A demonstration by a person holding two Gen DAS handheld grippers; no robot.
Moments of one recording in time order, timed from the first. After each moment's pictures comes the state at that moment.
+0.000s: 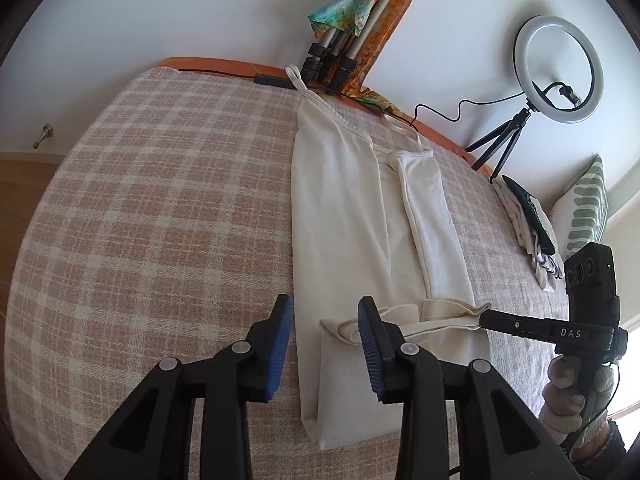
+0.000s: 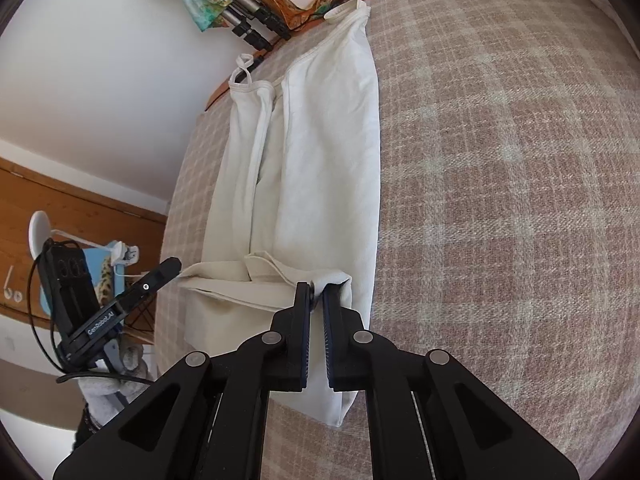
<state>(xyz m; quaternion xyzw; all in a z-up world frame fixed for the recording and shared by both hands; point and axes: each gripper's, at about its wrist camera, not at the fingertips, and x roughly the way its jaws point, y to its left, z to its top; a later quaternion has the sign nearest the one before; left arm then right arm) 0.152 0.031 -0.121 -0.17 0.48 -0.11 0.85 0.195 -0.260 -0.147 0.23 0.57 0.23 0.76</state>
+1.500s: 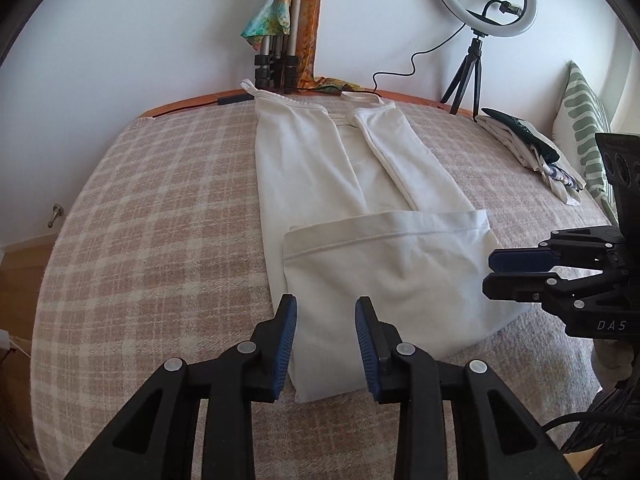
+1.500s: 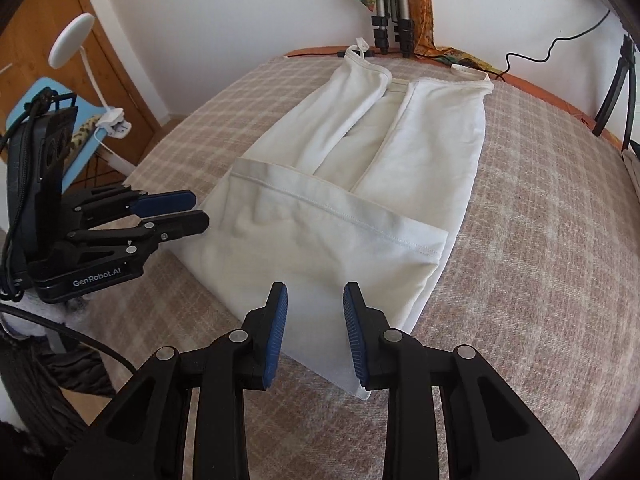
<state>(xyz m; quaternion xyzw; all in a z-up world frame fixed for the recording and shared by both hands) 0.098 -0.022 -0.137 -0.02 0.44 -0.12 0.89 0.139 -0.189 -0.139 -0.04 0.47 0.29 0.83</state>
